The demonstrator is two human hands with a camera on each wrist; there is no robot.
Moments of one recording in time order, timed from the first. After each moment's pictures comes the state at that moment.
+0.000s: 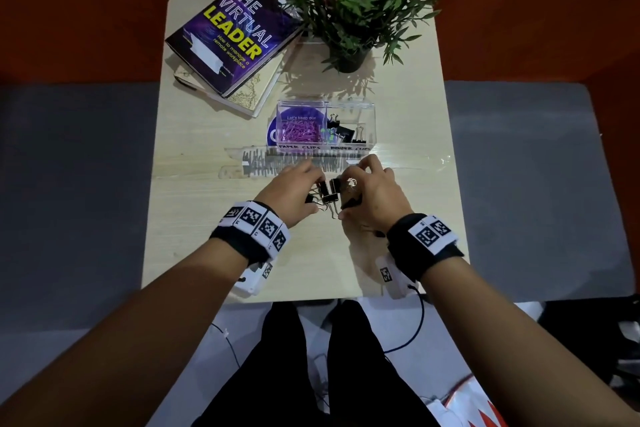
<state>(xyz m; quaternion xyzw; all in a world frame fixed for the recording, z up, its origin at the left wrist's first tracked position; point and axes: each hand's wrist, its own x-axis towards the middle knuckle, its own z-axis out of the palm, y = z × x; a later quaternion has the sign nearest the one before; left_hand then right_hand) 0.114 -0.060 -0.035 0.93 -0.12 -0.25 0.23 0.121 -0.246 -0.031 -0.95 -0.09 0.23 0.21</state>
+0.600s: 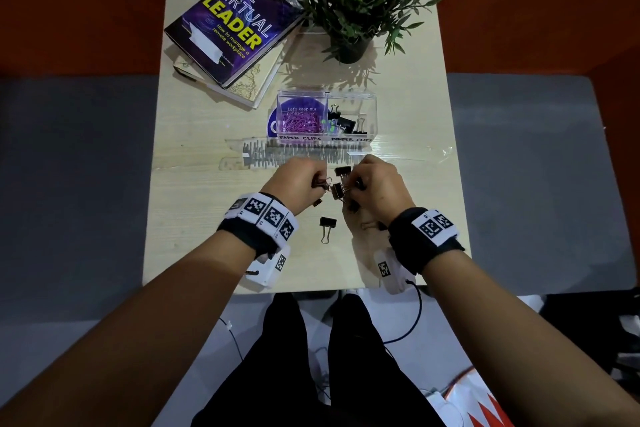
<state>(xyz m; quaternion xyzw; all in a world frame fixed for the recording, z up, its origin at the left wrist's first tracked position) 0.115 -0.074 -0.022 0.93 -0.07 -0.22 0.30 0.120 -0.248 -0.039 -0.93 -0.07 0.17 0.31</state>
